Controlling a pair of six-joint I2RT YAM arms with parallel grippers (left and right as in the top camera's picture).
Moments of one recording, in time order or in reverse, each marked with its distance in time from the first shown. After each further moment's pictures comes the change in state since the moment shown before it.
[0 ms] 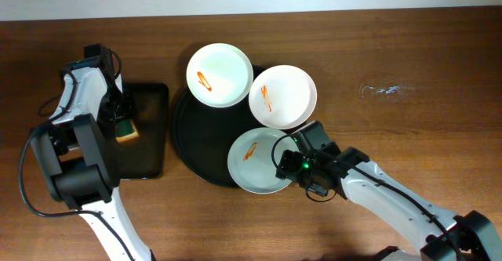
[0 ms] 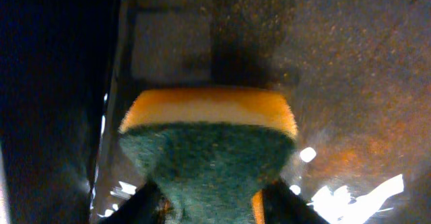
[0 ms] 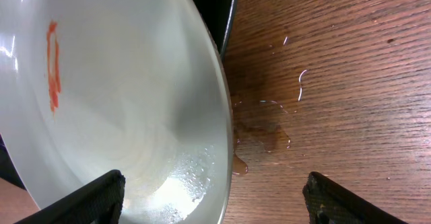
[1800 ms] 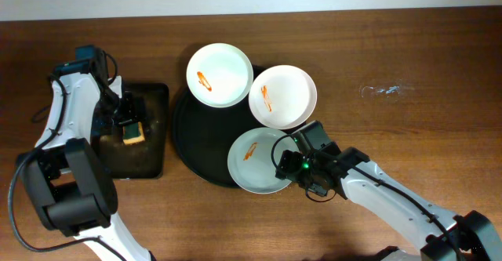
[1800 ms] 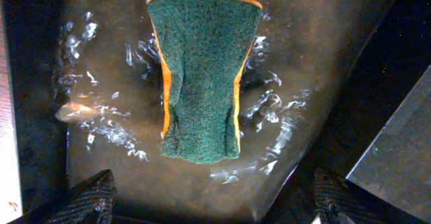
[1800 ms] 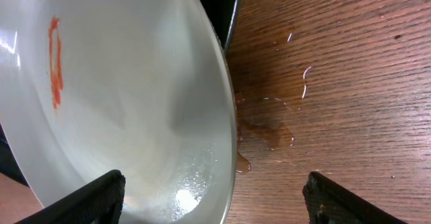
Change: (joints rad) left arm -0.002 -0.211 -0.100 -0.135 0.127 0.008; right arm 0.000 0.000 0.000 0.000 -0.011 0.000
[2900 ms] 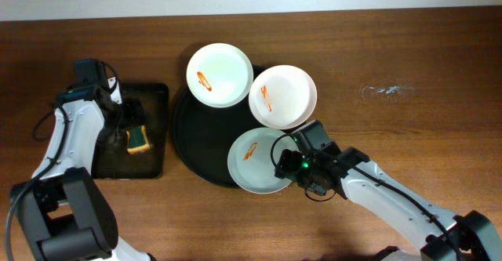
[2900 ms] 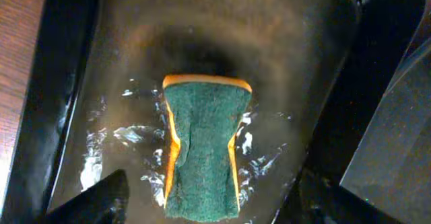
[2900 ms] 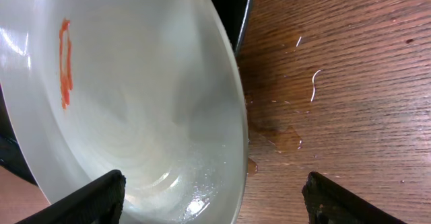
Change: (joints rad) left arm -0.001 -0.206 -0.294 0.342 0.008 -0.058; right arm 0.000 0.000 0.000 0.015 -0.008 0.000
